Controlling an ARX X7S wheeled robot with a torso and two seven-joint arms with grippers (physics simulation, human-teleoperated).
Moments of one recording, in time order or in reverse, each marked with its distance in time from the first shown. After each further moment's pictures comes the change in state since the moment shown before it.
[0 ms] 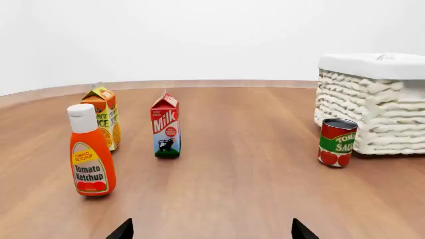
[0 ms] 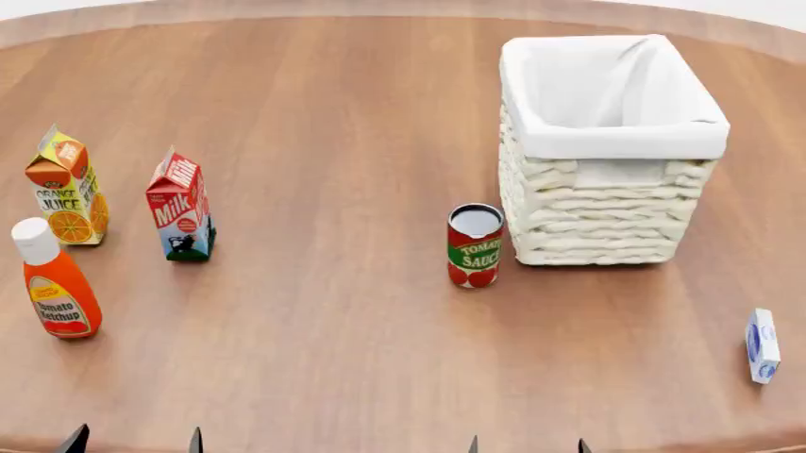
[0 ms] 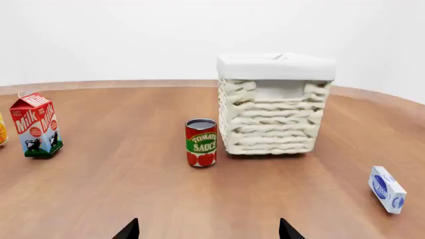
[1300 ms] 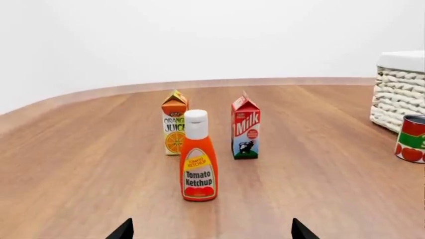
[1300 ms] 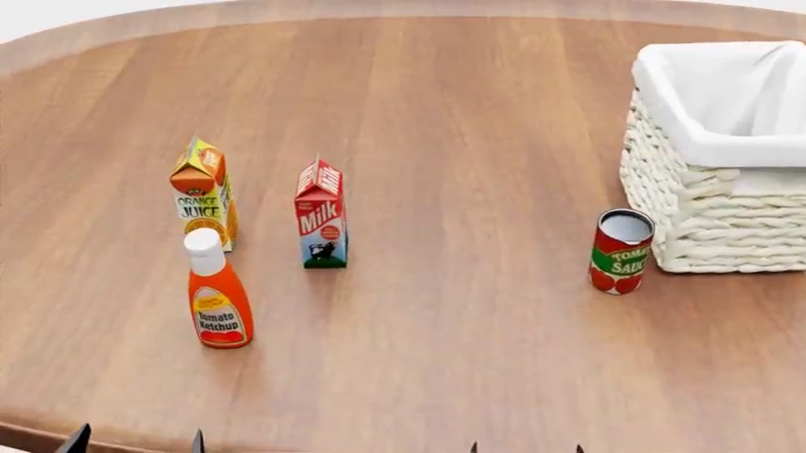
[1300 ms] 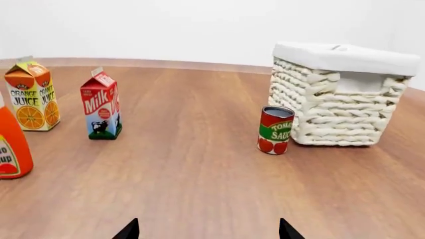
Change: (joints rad) left arm -0.010 -0.119 0.135 -0.016 -0.097 0.019 -0.121; right arm 0.038 0.091 -0.143 0.045 0.044 0.052 0.176
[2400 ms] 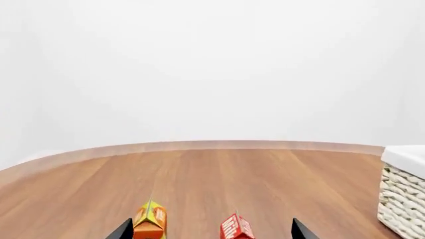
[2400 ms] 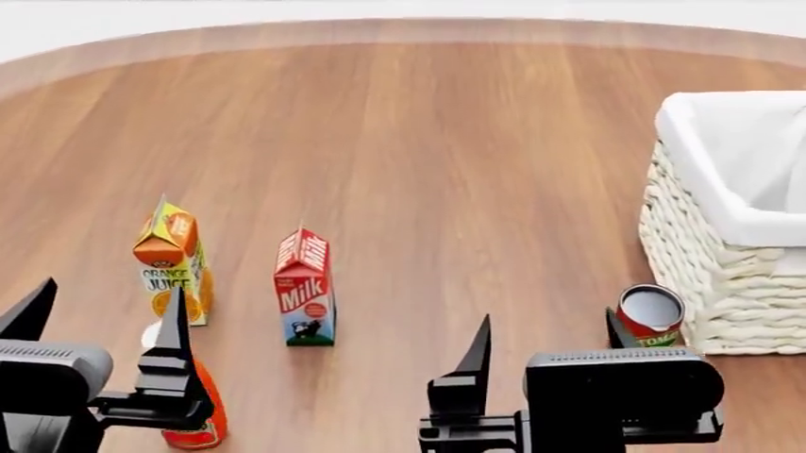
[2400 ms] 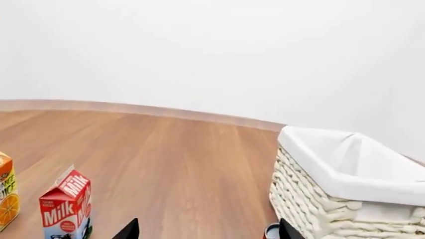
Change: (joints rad) left arm -0.204 -0.061 0.001 0.536 -0.158 -0.567 -0.087; right arm 0.201 0.114 -0.017 -0.596 0.090 0.689 0.045
